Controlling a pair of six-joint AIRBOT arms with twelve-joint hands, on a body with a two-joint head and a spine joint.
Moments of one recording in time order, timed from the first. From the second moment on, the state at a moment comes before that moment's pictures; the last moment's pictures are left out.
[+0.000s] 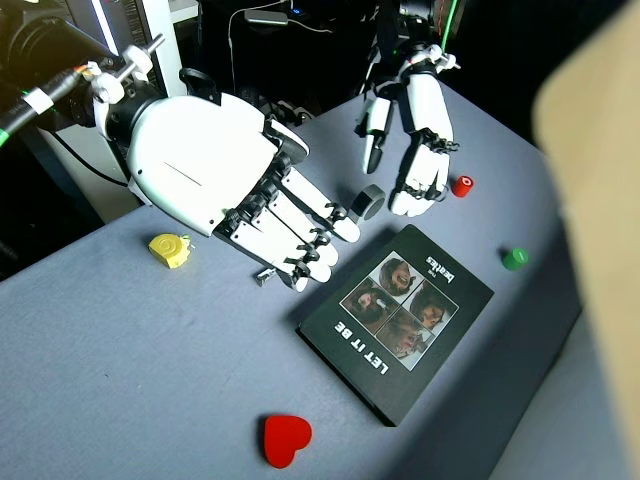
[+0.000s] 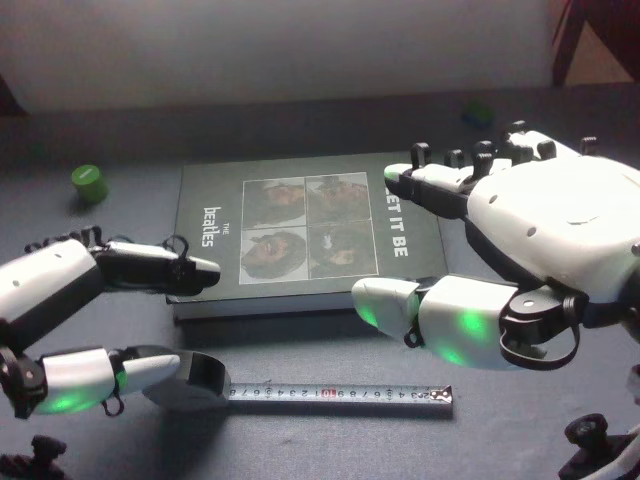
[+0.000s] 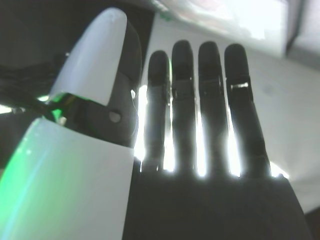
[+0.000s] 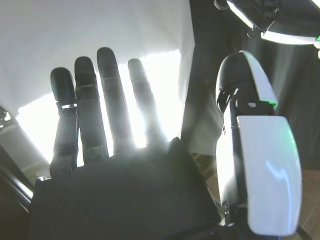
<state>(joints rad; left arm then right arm) 1.20 -0.82 0.88 -0.20 -0.99 0.40 -0.33 -0.95 0.41 -1.84 -0.98 1.05</state>
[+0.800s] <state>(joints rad) 1.26 -0.87 0.88 -0.20 -1.05 0.44 -0.34 -0.95 0.41 -1.85 -1.00 1.06</state>
